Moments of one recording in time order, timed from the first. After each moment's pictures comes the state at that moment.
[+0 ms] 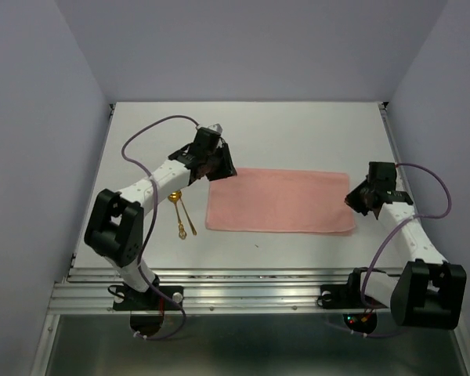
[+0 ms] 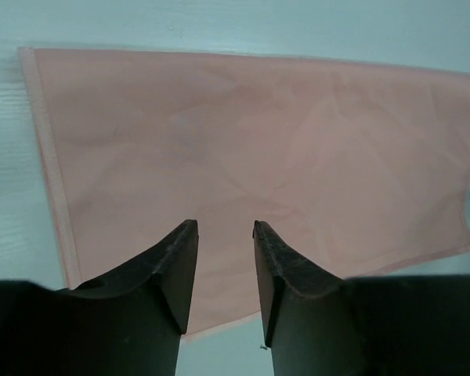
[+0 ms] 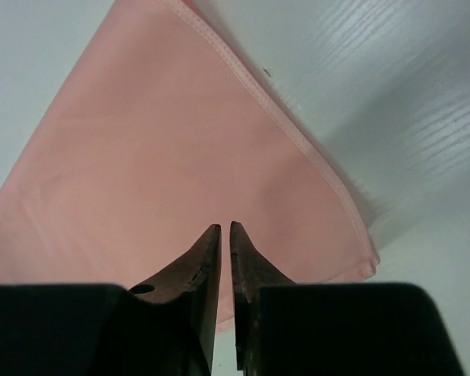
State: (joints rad) left arm -0.51 1.61 1.18 -0.36 0.08 -0.64; right arm -0.10 1.09 0.71 -0.53 0.07 0.77
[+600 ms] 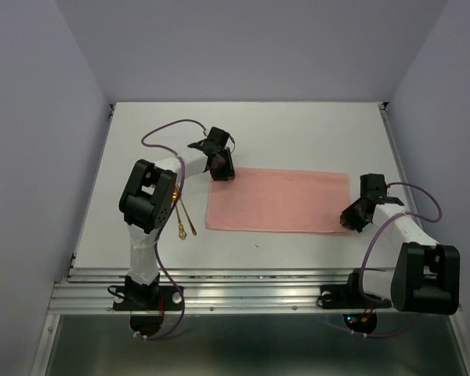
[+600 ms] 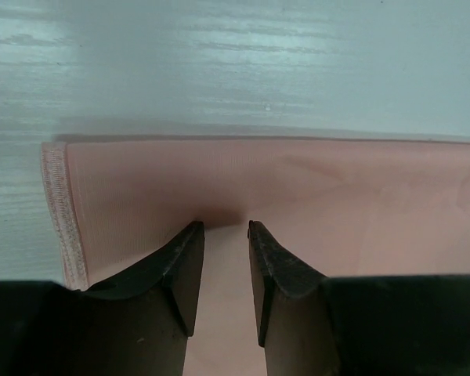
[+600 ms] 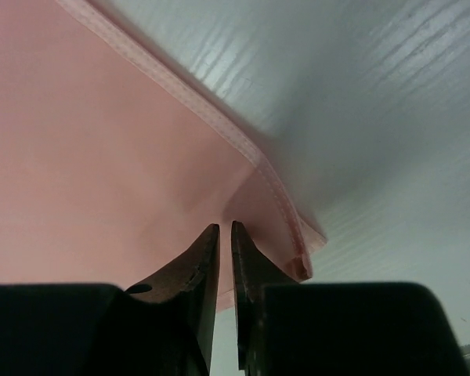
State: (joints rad) left arm -0.48 2.02 1.40 -0.38 0.04 -0.63; right arm -0.10 1.22 0.60 -0.54 0.08 0.84
